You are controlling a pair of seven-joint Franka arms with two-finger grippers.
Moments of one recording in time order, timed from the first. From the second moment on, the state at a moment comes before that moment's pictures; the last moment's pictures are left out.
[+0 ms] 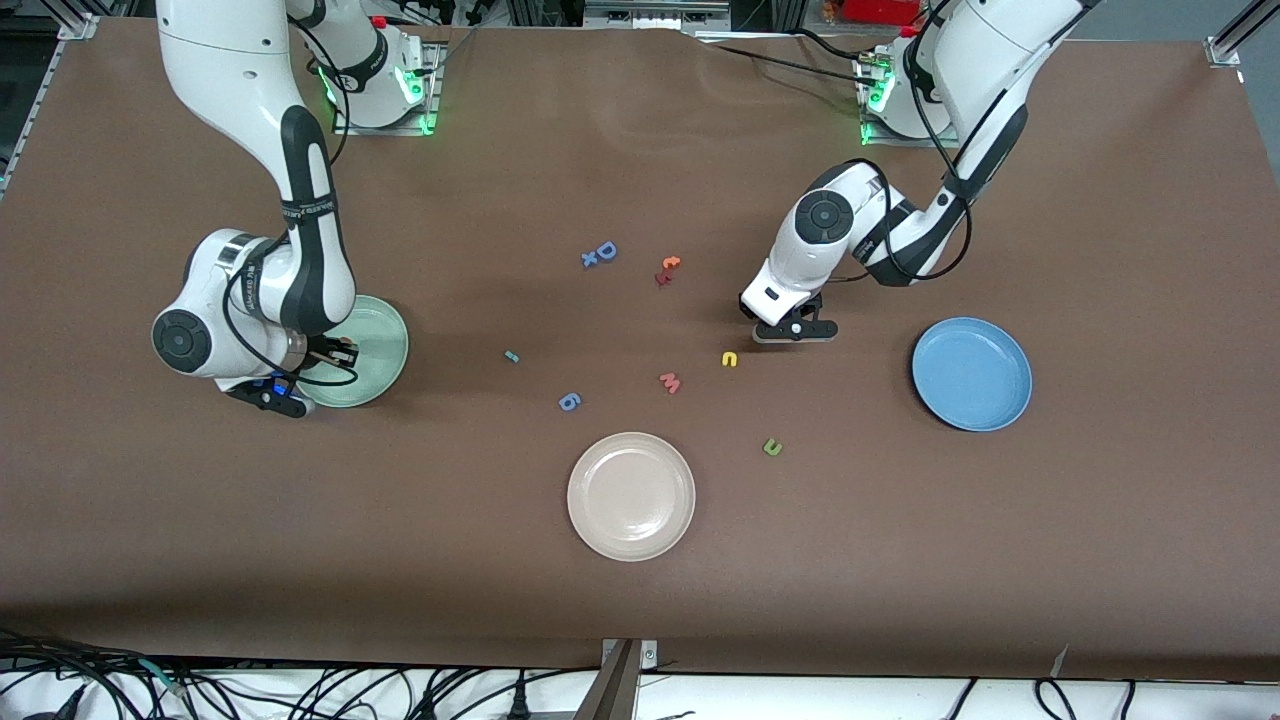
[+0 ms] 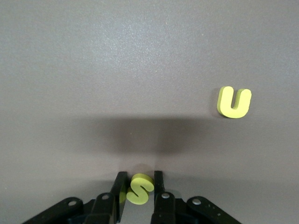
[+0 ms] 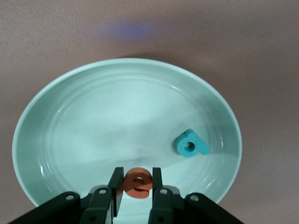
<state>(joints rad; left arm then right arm) -0.08 0.50 -0.47 -2.21 0.37 2.61 -0.88 0.70 0.63 -0.70 -1.93 0.47 2.06 0.05</state>
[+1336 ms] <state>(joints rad) 0.50 0.49 -0.65 -1.96 0.37 2.18 -0.24 0.96 0.57 -0.68 -1.89 0.59 2.04 0.45</state>
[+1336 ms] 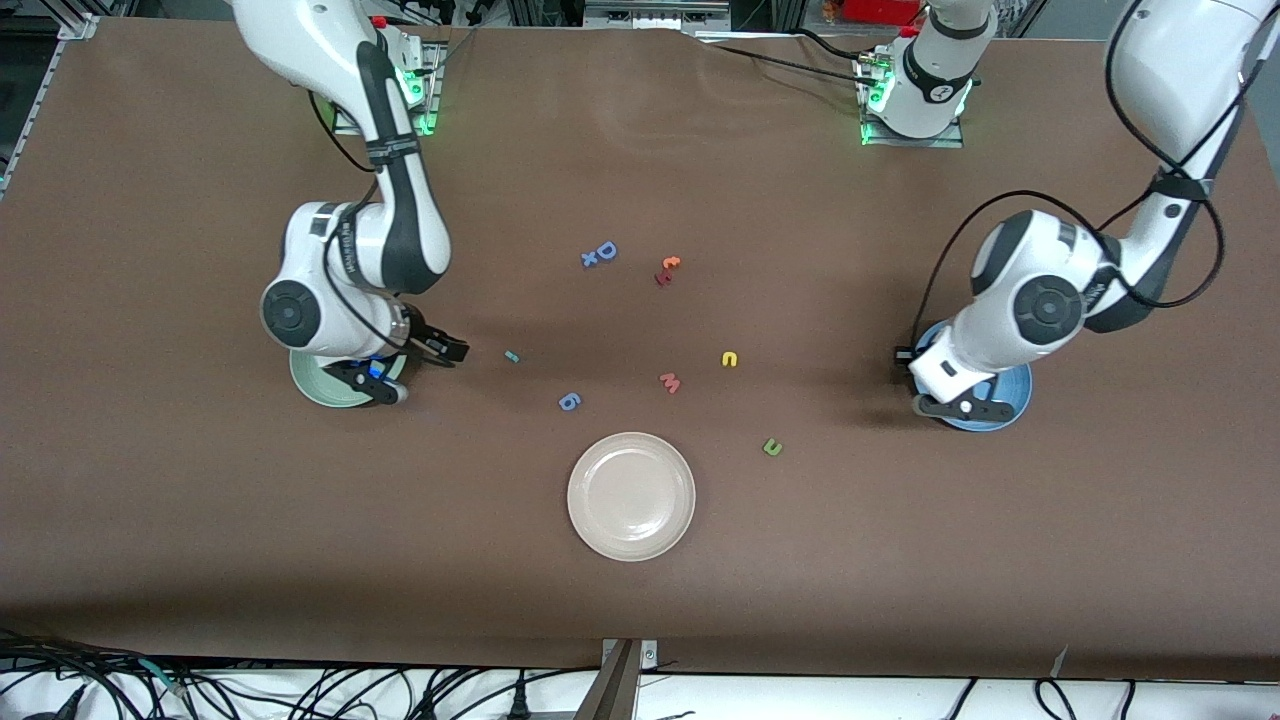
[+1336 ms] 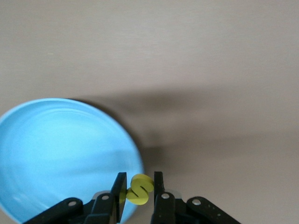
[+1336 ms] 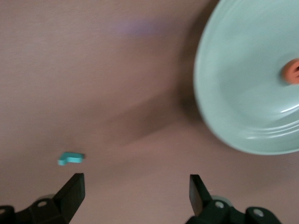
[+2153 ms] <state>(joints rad) 0.63 0.57 -0.63 -1.90 0.37 2.18 0.01 1.08 0.68 -0.64 -1.90 0.66 2.30 0.64</state>
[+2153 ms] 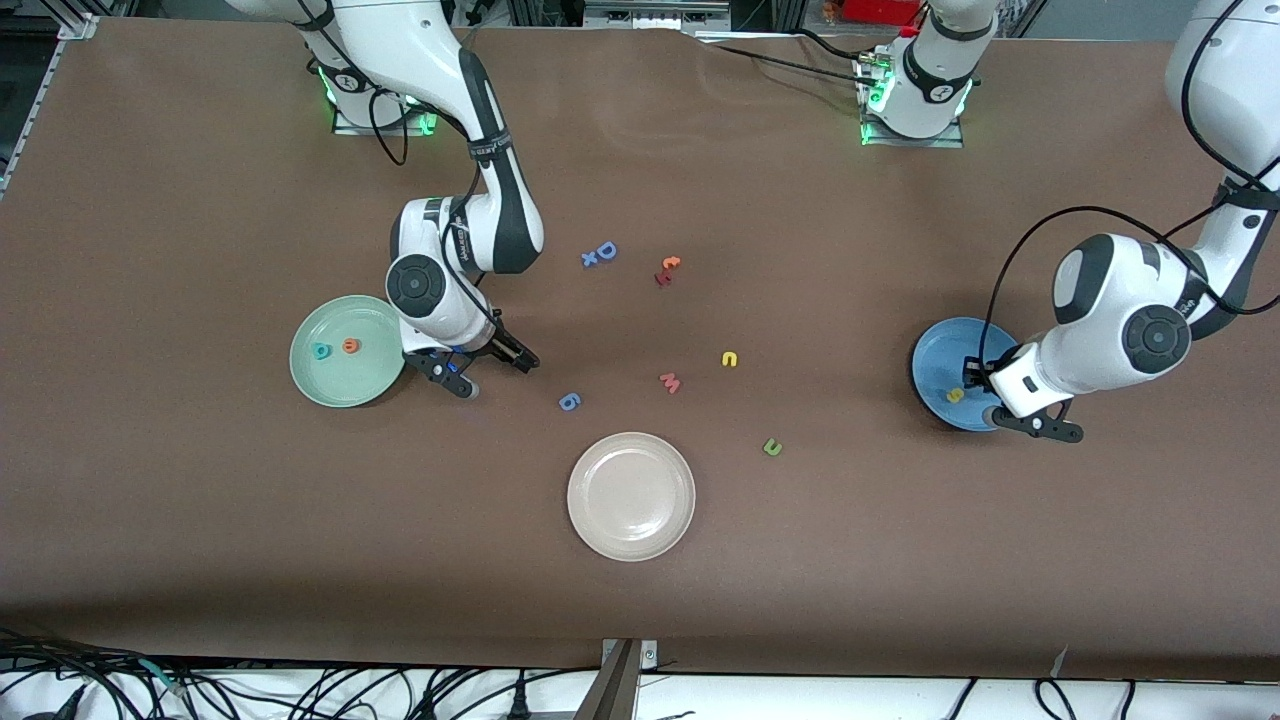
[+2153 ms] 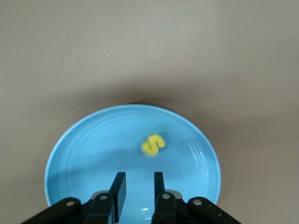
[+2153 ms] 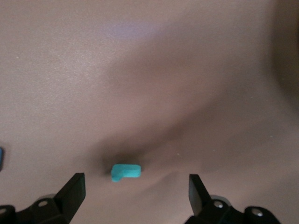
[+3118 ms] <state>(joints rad) 0.49 0.60 -0.64 -1.83 0.25 2.16 -0.15 1.08 0.71 -0.61 -1.90 0.69 2.37 0.64</state>
